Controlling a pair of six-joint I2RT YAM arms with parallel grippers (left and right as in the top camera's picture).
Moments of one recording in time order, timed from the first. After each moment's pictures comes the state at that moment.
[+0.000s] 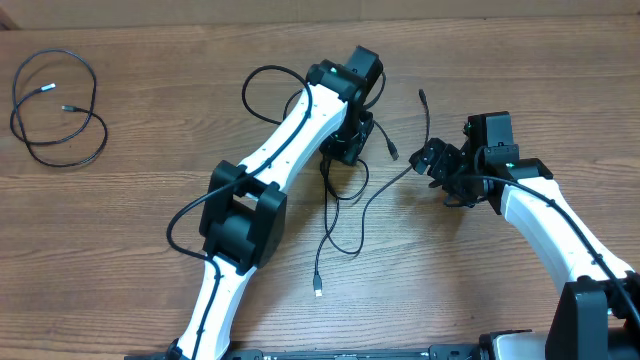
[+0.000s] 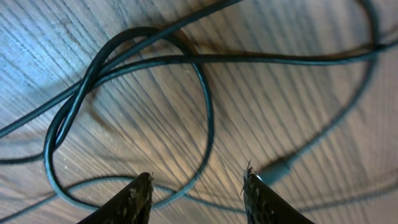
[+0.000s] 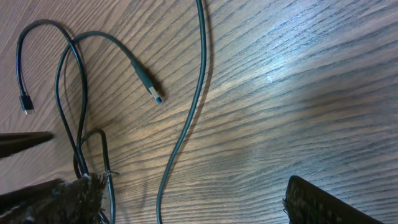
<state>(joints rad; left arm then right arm) -0.56 2.35 2.12 -1.22 0.14 -1.70 0.10 1.53 0.93 -0.51 -0.25 0.67</state>
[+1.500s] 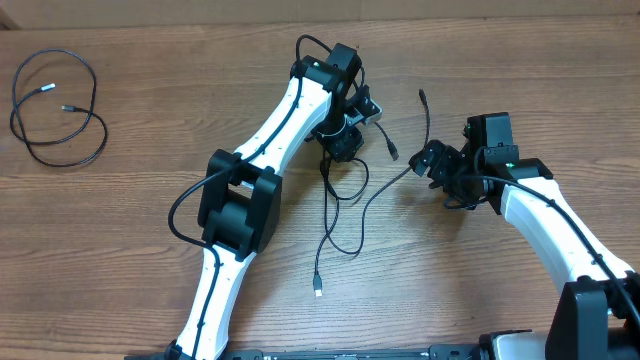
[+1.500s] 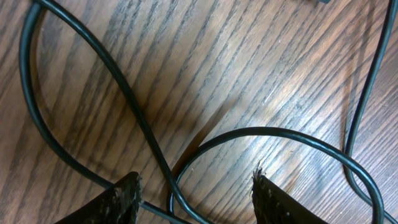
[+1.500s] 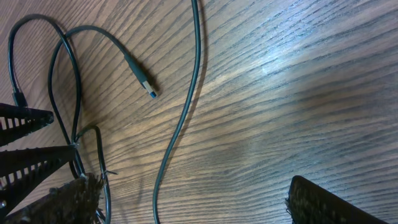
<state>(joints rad) -0.48 2.43 2.16 -1.20 0.21 0.45 0.10 1.53 0.93 -0.53 -0.25 0.67</state>
